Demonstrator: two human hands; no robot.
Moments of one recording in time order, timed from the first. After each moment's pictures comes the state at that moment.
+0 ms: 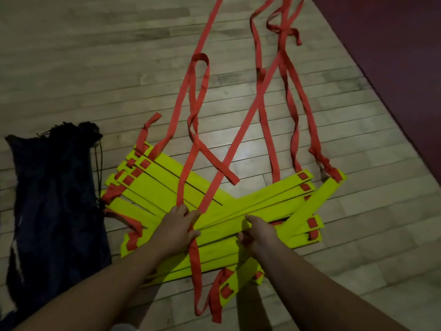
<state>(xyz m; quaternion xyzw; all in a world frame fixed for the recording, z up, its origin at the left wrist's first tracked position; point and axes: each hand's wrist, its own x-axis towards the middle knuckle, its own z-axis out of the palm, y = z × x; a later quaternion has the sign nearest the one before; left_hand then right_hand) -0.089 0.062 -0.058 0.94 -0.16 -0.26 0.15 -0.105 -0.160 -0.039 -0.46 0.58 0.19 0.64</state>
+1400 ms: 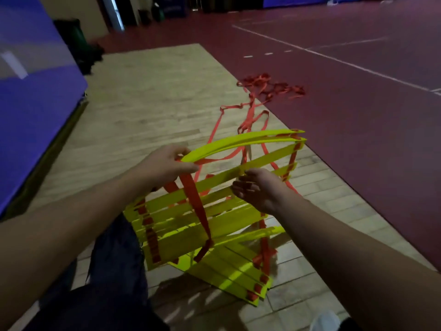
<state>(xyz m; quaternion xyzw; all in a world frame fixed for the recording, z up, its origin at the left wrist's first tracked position) -0.102 0.040 0.396 0.92 -0.09 -0.06 0.37 -0.104 -0.187 0.307 -0.48 0.24 0.17 0.83</state>
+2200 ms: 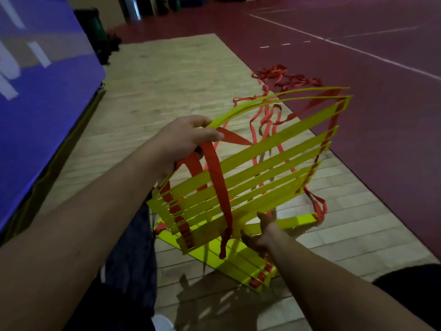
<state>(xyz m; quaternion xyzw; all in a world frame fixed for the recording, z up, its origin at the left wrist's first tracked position) -0.131 0.008 0.435 0.84 -0.06 -0.06 0.53 -0.142 -0.176 0.168 -0.34 0.49 0.26 0.76</state>
